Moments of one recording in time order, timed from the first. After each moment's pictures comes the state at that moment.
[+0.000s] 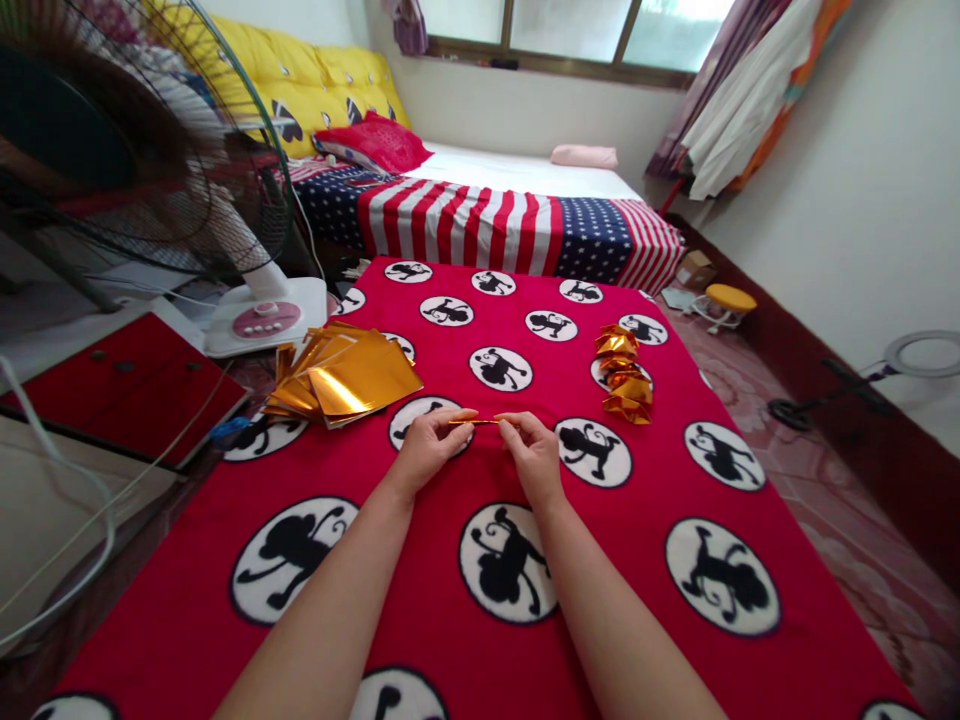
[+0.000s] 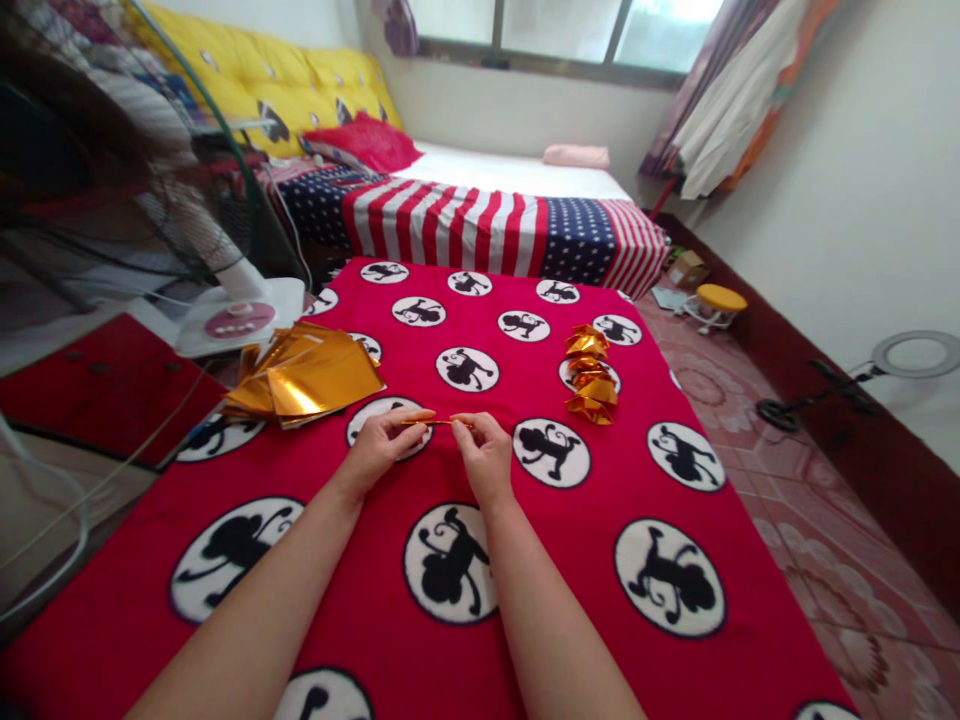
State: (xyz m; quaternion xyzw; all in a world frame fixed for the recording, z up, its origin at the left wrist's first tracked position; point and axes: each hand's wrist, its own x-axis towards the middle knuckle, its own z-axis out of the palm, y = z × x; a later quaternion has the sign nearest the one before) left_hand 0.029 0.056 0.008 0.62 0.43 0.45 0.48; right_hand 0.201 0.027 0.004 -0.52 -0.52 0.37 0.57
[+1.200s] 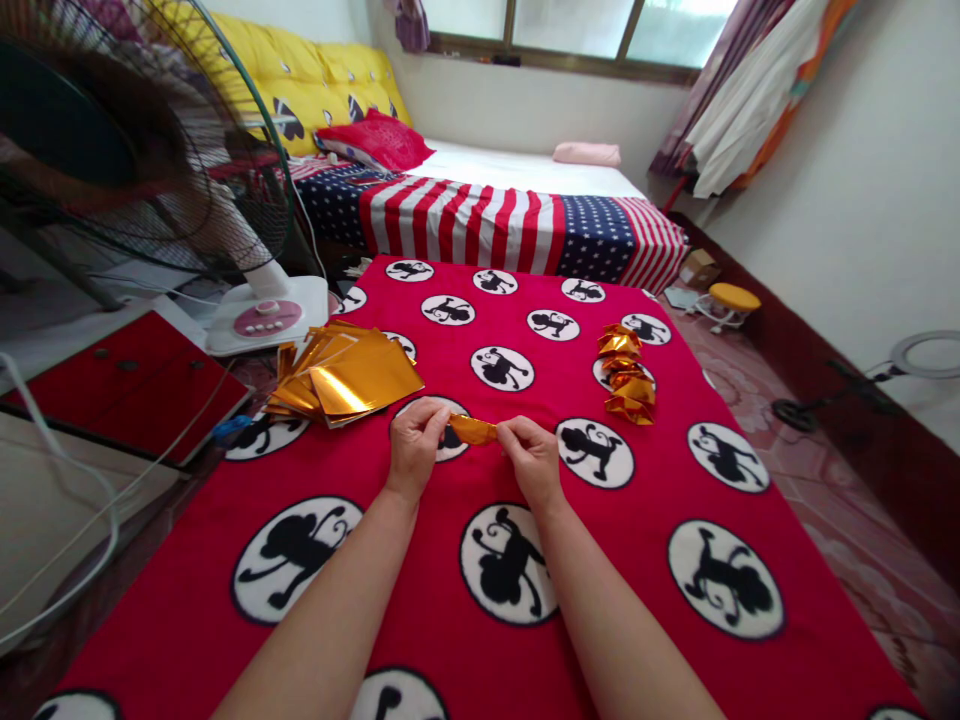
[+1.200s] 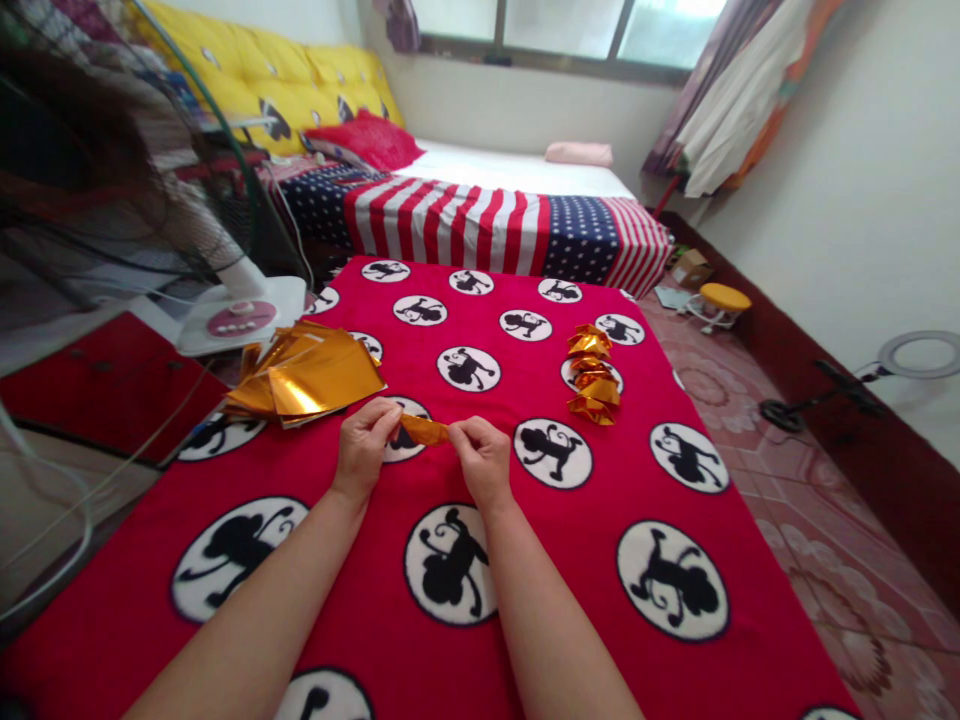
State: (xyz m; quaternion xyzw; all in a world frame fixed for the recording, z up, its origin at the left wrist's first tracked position) left_hand 0.028 0.052 0.012 0.59 0.46 0.58 0.33; right_hand 0.199 0.023 0.009 -0.51 -0.57 0.33 0.56
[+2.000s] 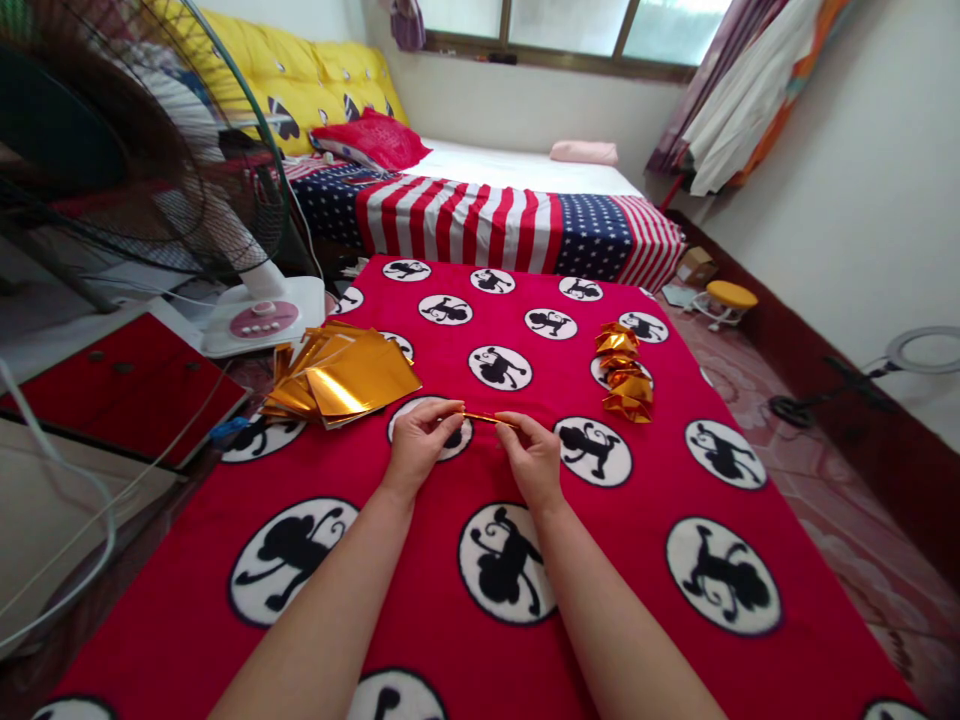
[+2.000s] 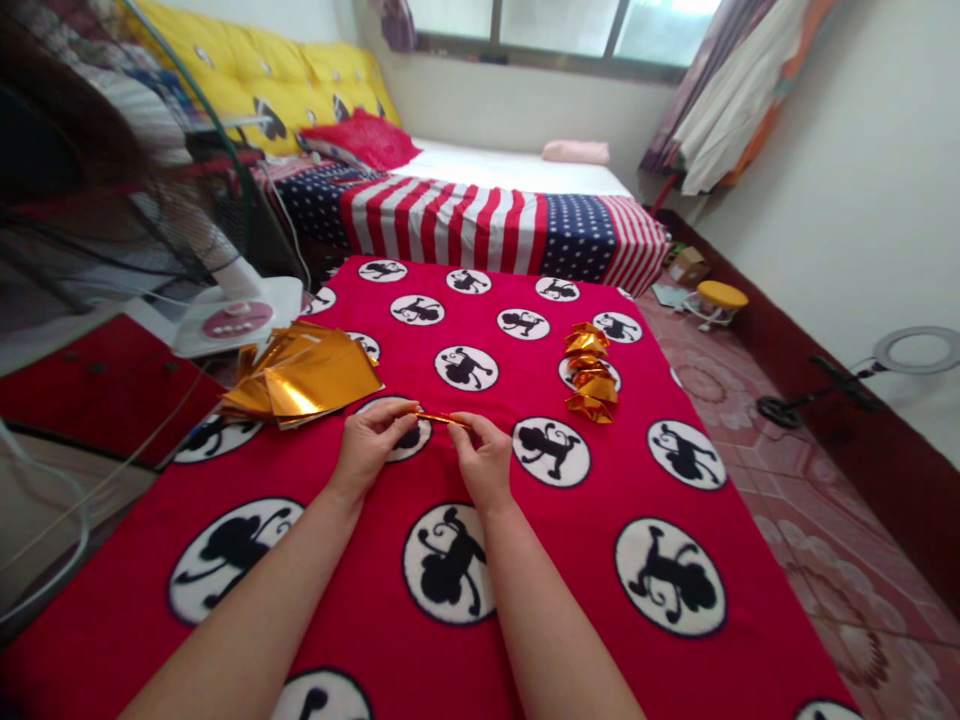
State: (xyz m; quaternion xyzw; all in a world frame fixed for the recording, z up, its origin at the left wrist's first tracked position) left_hand 0.031 0.059 0.005 0.57 0.45 0.56 0.40; right_hand 0.199 0.022 0.004 -0.54 -0.53 0.32 0.57
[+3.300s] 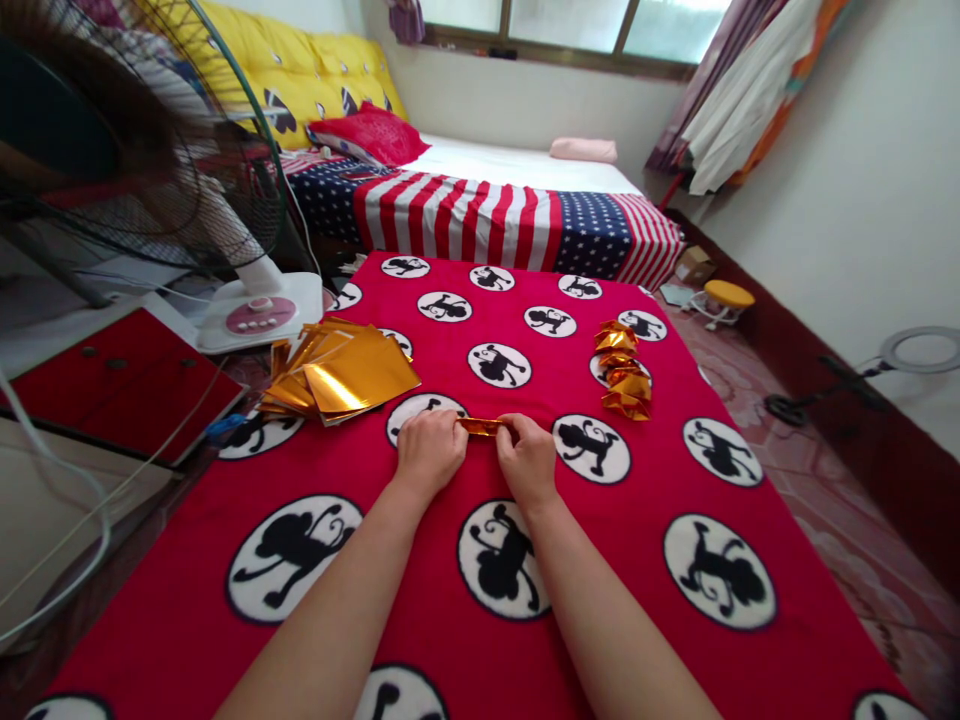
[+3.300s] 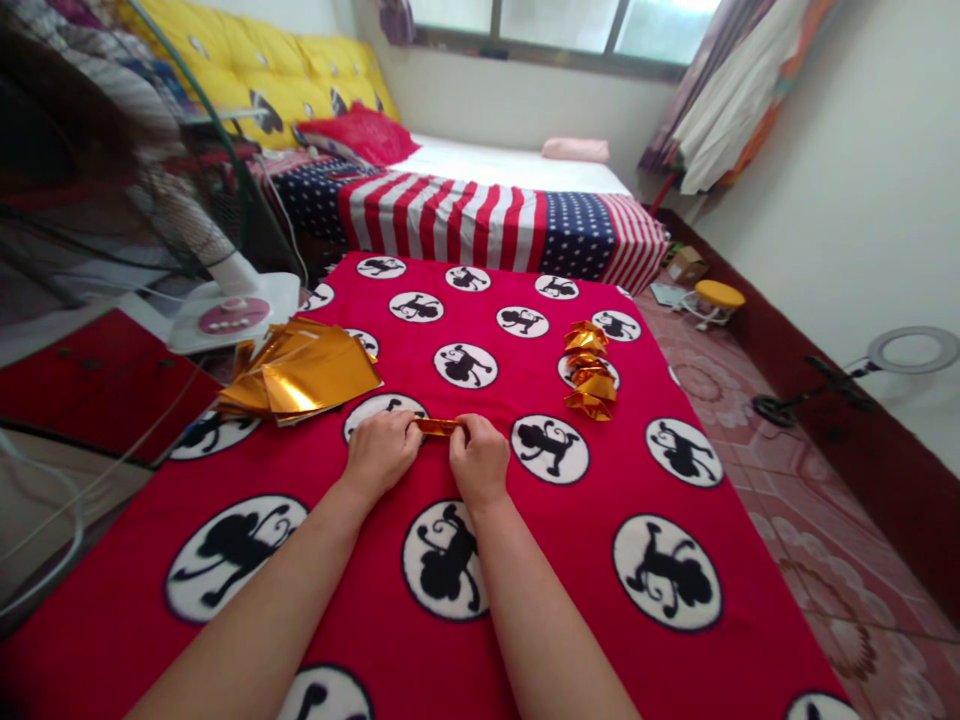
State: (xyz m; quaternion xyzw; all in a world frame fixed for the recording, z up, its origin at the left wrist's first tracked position) left_hand 0.042 0.049 0.019 0.78 0.60 0.19 0.03; right_hand 0.198 0.025 -0.001 -0.63 -0.64 0.11 0.44
